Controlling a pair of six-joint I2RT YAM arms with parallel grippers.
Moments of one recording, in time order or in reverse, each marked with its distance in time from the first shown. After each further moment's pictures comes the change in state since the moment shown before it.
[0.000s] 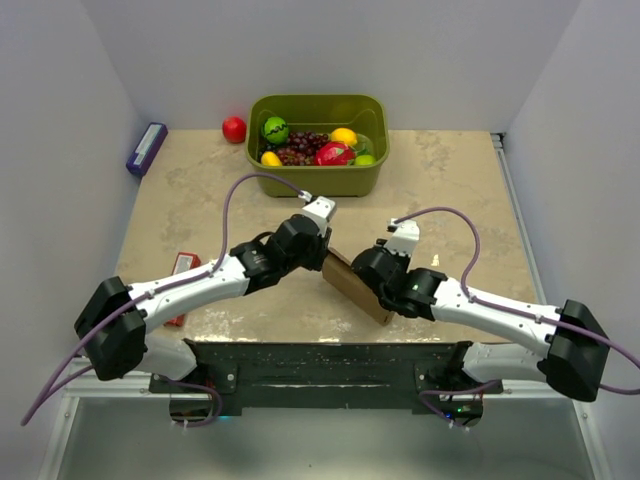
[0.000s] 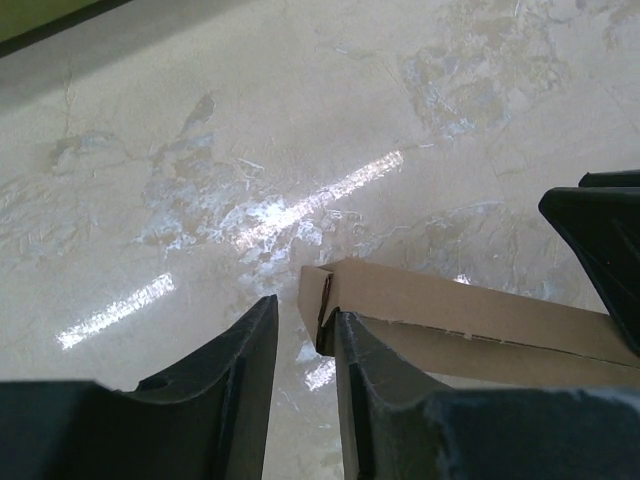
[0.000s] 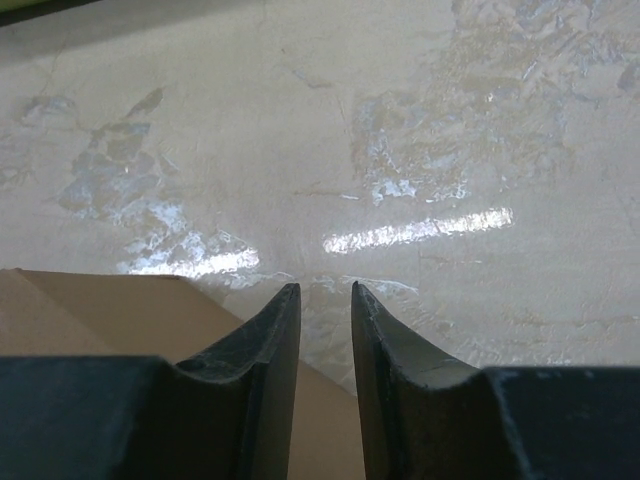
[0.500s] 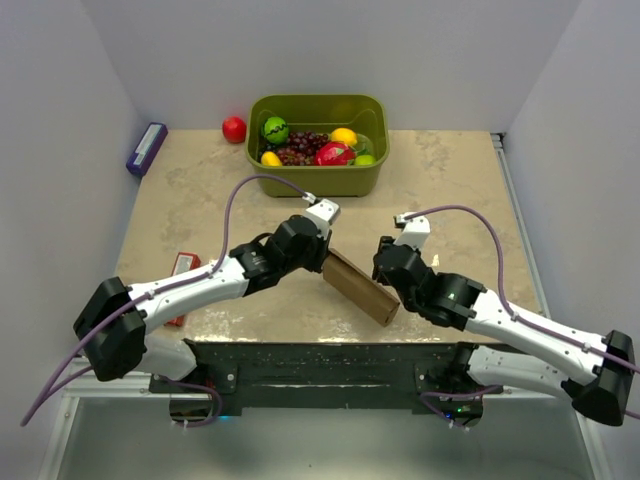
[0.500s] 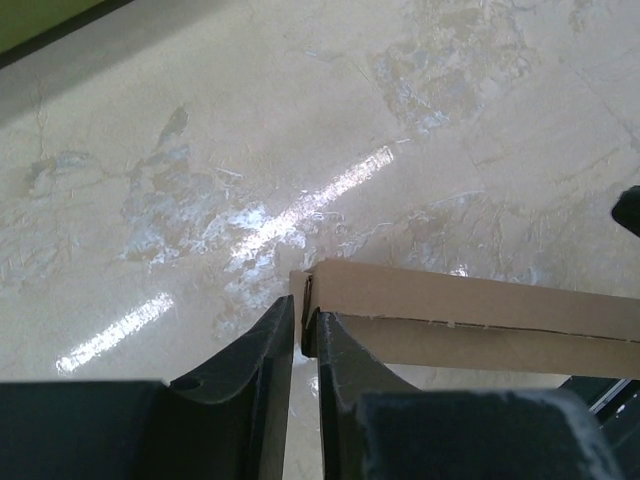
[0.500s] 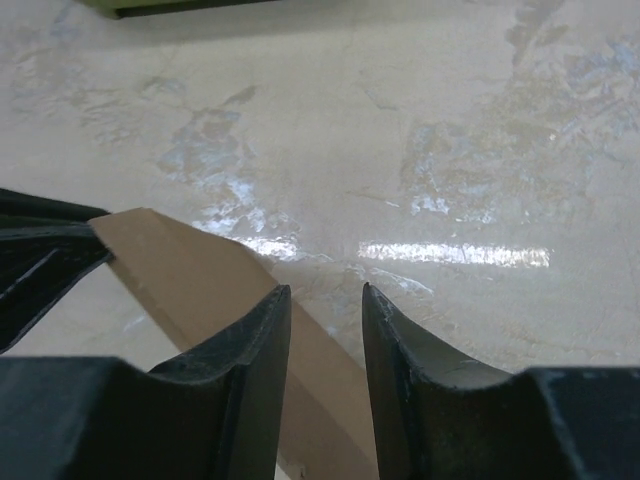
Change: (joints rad) left arm 0.000 -0.007 -0.019 0.042 0.061 0.051; right arm 0.003 -0.211 0.026 -0.030 -0.138 -0.210
